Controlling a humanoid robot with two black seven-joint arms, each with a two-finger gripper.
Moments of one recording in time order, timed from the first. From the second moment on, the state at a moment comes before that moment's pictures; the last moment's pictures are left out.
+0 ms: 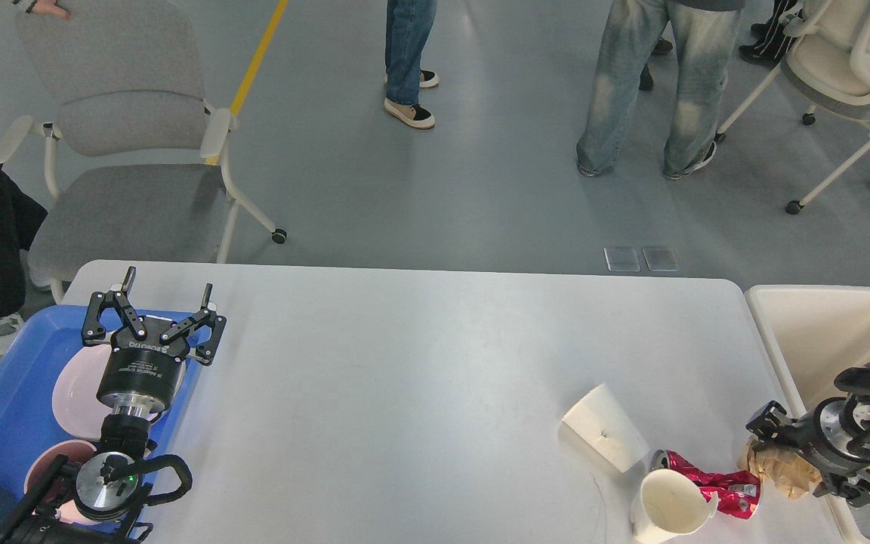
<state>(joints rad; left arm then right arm) -0.21 0.09 -1.46 -0.86 0.07 -0.57 -0.17 1.06 -0.59 -0.84 0.81 0.01 0.33 -0.29</state>
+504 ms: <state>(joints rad) -0.21 0.09 -1.46 -0.86 0.07 -0.57 -0.17 1.00 -0.57 -0.84 0.82 0.06 0.10 -0.30</state>
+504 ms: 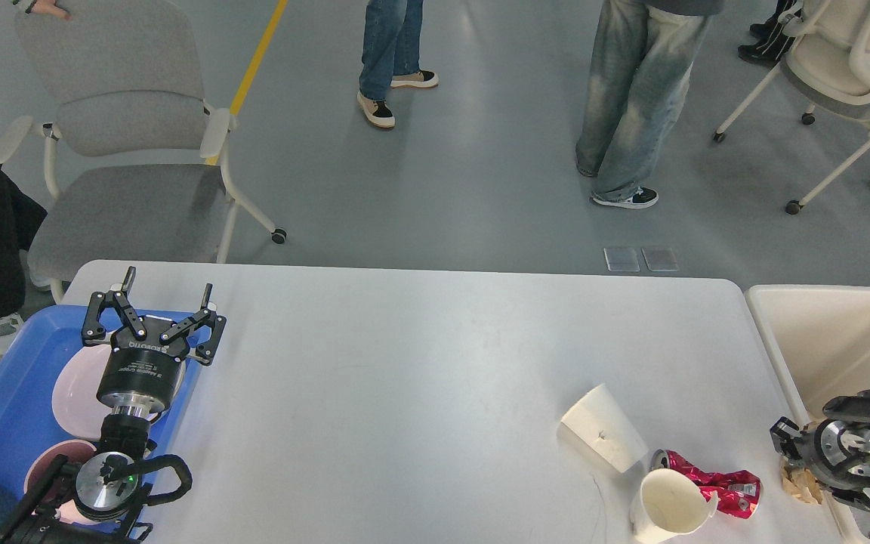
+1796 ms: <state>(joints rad) -0.21 0.09 -1.46 -0.86 0.07 -0.57 -0.17 1.59 -0.84 -1.28 0.89 0.11 0.28 -0.35</state>
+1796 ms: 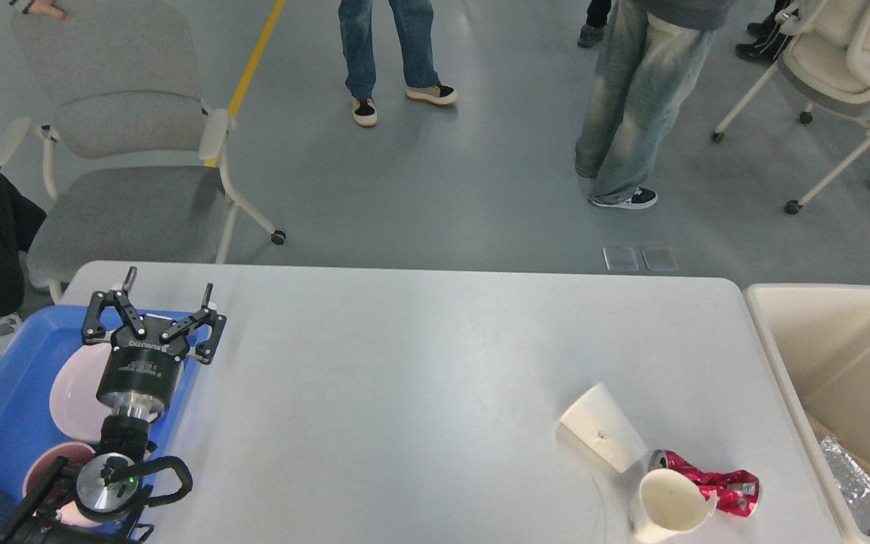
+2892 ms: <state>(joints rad) -0.21 0.09 -1.46 -0.86 0.07 -0.57 -0.17 0.50 -0.31 -0.92 -0.01 0.11 0.00 -0.27</state>
